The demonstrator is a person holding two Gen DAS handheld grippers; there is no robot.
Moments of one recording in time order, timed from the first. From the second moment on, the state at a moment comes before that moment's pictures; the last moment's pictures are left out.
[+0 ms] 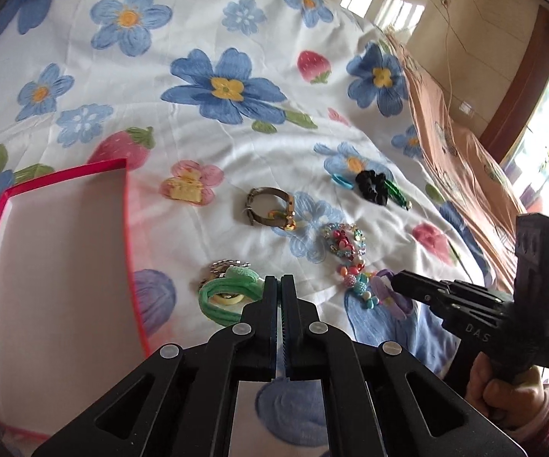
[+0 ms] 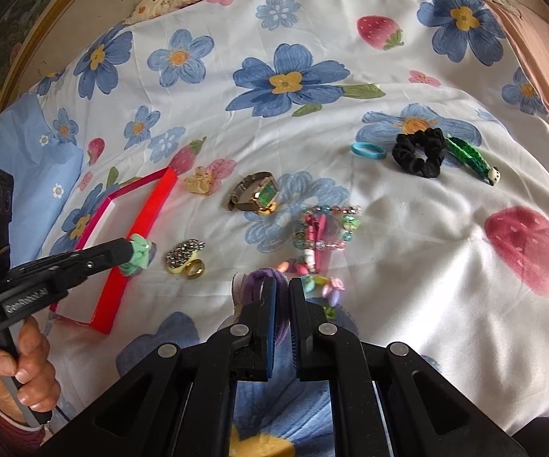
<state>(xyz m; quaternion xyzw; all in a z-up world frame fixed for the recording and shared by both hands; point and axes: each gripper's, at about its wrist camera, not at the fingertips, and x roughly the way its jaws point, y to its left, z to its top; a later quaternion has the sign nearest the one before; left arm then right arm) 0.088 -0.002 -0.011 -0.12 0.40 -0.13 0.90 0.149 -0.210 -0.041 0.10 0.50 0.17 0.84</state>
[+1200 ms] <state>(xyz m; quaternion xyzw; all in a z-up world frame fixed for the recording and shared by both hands) 0.013 0.141 -0.031 -0.20 0.42 0.03 0.89 0.148 0.031 -0.041 0.00 0.51 0.38 0.77</state>
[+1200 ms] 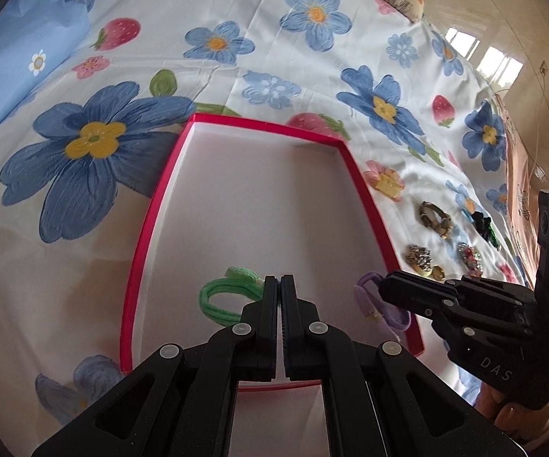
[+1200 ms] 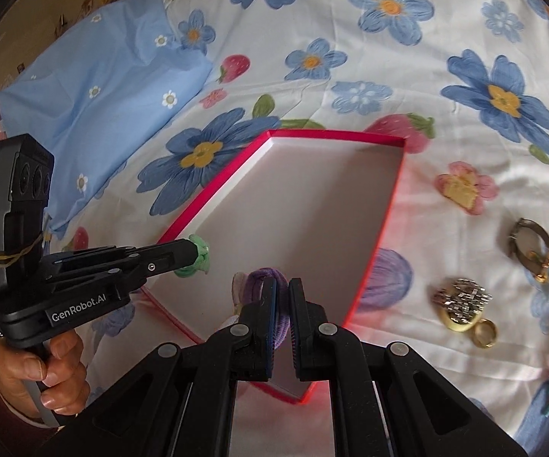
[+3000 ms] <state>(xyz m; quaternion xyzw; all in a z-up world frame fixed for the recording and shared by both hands) 0.025 0.075 0.003 -0.14 0.42 0.00 0.90 0.160 -0.133 -0.036 0.09 0.51 0.24 0.82</state>
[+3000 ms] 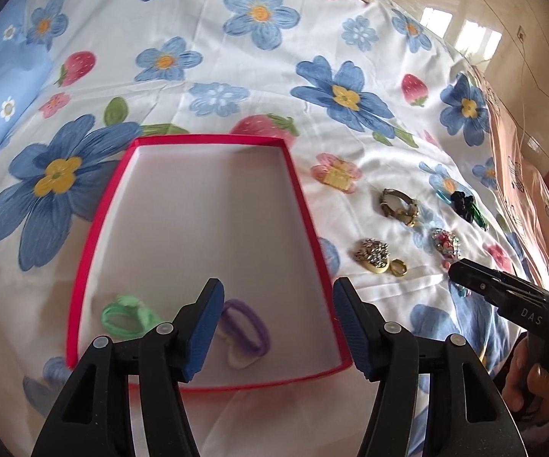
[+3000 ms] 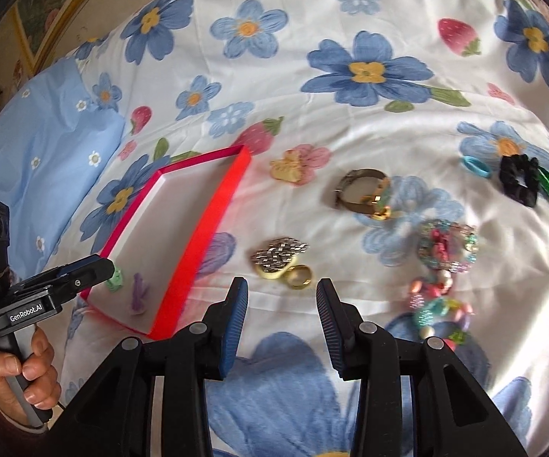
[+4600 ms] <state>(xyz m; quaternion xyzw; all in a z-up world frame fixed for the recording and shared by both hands) 0.284 0.001 -0.057 -0.05 0.48 -0.07 0.87 0.275 -0.165 -0.098 0.10 0.54 0.16 0.82</state>
